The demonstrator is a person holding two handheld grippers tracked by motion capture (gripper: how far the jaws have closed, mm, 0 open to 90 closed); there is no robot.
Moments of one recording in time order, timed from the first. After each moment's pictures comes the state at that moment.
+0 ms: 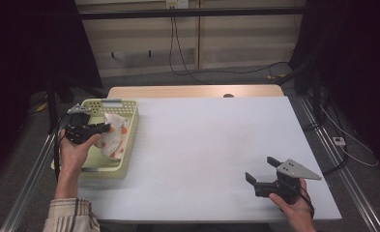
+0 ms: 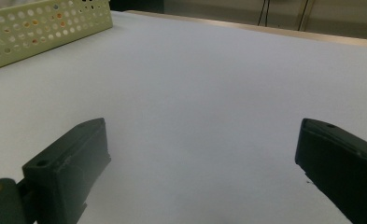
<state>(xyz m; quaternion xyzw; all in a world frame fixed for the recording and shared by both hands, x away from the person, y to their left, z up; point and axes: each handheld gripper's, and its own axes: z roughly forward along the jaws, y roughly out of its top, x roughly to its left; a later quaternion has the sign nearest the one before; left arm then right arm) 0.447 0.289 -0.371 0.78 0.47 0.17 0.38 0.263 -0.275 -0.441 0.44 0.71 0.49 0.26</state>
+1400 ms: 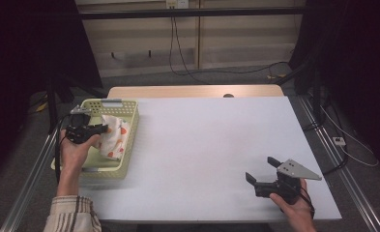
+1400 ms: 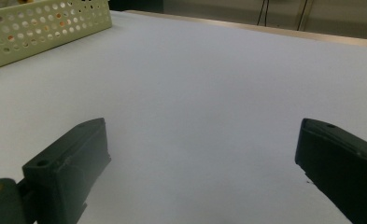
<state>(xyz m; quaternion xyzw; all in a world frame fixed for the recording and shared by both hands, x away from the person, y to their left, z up) 0.458 0.297 -0.388 0.78 0.49 0.18 0.35 0.263 -0.276 -0.441 0.44 0.70 0.49 0.26</state>
